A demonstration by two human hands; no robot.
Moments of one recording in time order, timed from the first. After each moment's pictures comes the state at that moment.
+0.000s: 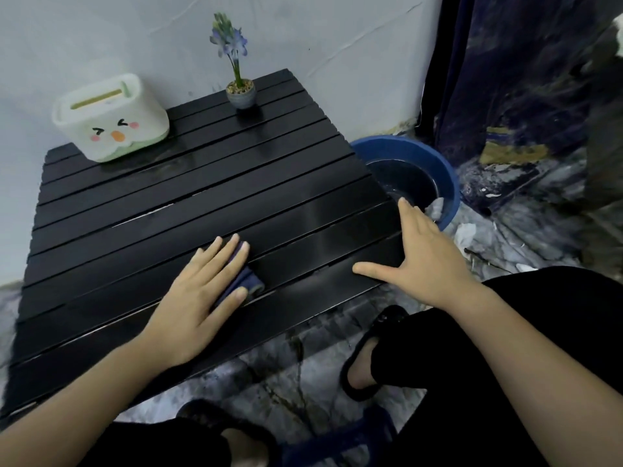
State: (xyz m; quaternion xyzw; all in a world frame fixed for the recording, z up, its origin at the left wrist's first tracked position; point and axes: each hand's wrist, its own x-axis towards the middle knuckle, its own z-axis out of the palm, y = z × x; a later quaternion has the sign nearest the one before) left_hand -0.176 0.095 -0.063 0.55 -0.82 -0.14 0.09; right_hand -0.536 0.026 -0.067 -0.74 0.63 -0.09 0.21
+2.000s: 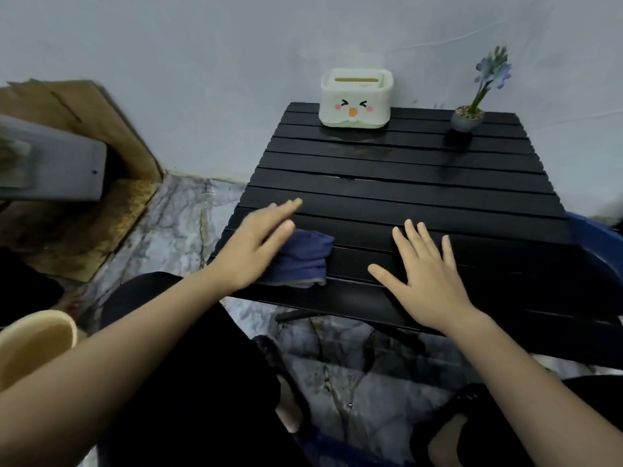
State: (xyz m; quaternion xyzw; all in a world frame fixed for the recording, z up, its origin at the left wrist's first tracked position) left_hand -0.060 0.194 -0.050 0.74 -0.58 -0.15 0.31; right_hand -0.334 0.048 -0.071 -0.91 0.39 -0.03 0.13
